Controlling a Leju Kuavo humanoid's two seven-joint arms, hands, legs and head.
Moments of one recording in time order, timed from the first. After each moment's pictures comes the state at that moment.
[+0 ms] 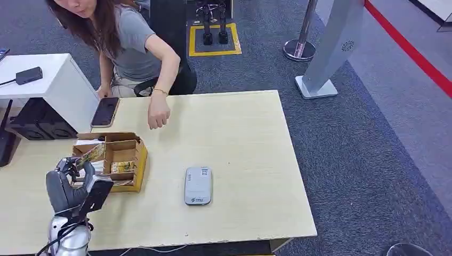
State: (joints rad) left arm -0.13 0.02 0.08 -1.29 -0.56 0.44 -0.52; right arm -0.09 0.10 -1.05 -0.20 1.43 -0.15 0.23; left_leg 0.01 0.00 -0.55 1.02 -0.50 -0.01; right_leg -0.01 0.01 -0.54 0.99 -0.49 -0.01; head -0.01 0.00
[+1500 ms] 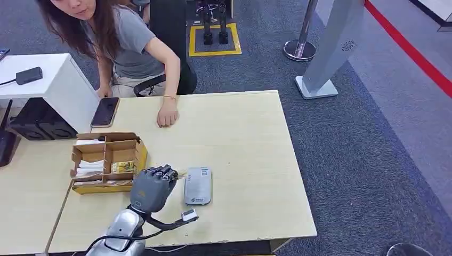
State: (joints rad) left arm -0.23 0.03 -0.47 -1.08 -1.44 0.63 -0.10; right arm -0.10 0.10 -1.01 -0.20 1.48 -0.14 0.23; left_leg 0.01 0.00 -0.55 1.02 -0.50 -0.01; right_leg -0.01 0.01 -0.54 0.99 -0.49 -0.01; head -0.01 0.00
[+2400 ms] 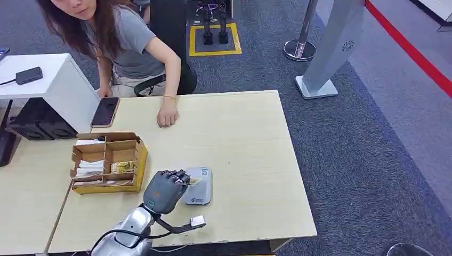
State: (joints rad) left arm -0.31 0.02 -0.59 -0.94 -1.39 0.63 -0.12; right arm -0.10 0.10 -1.01 -0.20 1.49 -0.14 0.23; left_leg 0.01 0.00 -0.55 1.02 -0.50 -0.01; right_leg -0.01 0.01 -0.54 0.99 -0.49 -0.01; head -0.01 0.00
